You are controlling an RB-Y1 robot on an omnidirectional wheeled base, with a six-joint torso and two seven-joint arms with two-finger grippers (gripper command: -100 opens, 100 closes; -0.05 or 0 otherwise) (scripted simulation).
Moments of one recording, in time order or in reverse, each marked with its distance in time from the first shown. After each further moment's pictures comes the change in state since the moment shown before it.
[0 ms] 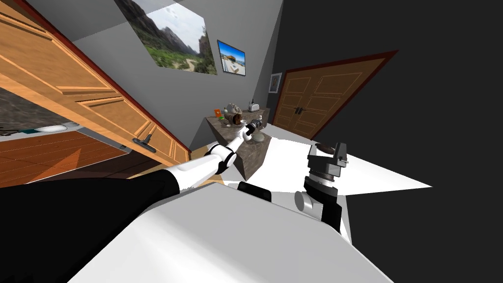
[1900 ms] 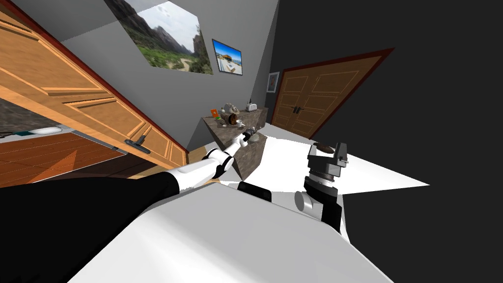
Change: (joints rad) left arm 0.113 0.017 0.001 0.081 0.014 0.111 -0.010; right arm 0.000 0.000 0.000 0.000 0.000 0.000 0.000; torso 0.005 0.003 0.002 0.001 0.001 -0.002
